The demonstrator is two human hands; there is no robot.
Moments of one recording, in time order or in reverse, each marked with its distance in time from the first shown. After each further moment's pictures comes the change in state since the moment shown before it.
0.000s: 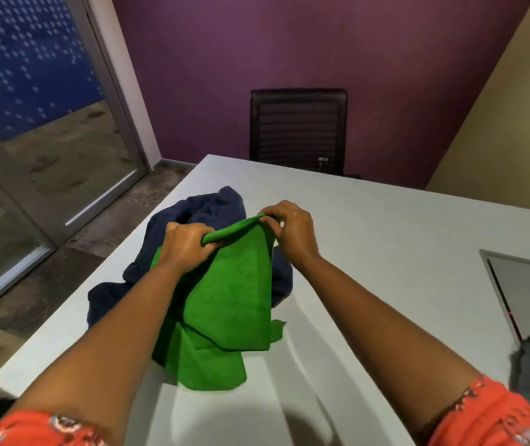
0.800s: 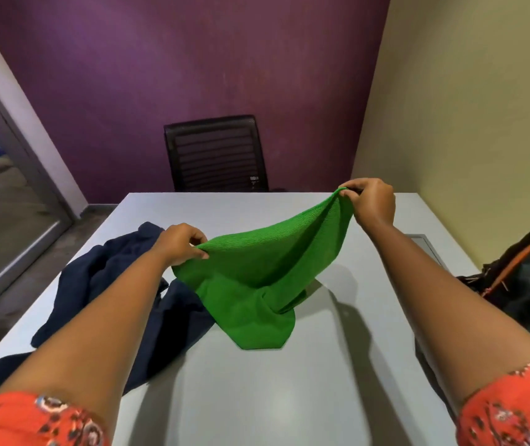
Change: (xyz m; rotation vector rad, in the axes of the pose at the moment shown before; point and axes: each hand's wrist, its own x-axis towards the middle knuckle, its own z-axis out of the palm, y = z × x) left_hand 0.068 0.134 0.009 -0.105 -0.404 0.130; right_hand -0.022 0.102 -0.250 -0.279 0.500 0.448
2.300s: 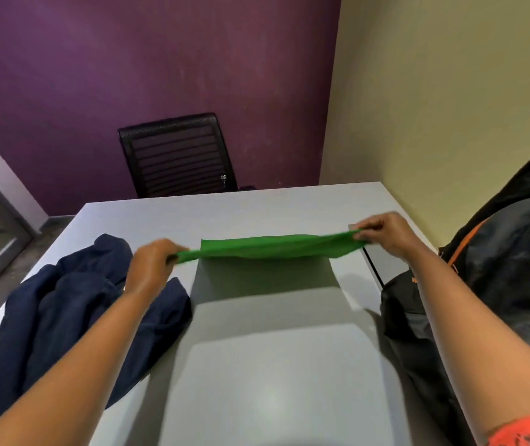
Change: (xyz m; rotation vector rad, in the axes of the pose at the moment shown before) left_hand -0.011 0.033 0.048 -0.074 0.460 0.154; right_hand -0.005 0.124 -0.064 0.219 -0.411 0.113
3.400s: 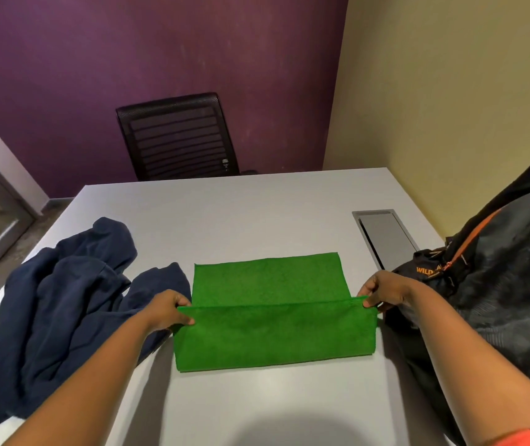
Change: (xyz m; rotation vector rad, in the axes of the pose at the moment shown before) left_hand -0.059 -0.043 0.053 -0.148 -0.794 -0.384; right_hand -0.043 0.075 0.035 -0.202 -0.494 0.560
